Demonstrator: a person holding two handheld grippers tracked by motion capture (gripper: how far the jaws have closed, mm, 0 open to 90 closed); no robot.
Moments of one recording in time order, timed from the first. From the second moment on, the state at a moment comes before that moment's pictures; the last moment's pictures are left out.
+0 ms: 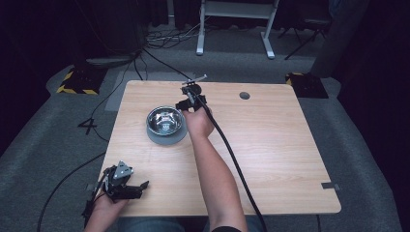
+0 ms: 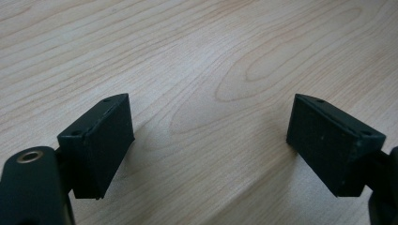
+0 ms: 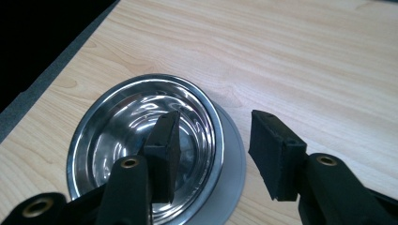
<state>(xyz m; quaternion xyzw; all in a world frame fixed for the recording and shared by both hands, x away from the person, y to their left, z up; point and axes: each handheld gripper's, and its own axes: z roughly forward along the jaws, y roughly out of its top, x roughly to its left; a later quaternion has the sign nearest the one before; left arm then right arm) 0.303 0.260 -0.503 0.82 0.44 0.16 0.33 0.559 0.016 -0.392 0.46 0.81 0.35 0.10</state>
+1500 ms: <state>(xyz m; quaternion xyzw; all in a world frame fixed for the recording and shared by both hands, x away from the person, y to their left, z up) 0.303 0.260 -0.503 0.82 0.44 0.16 0.33 0.460 -0.130 -0.327 0.37 0.82 0.40 0.16</state>
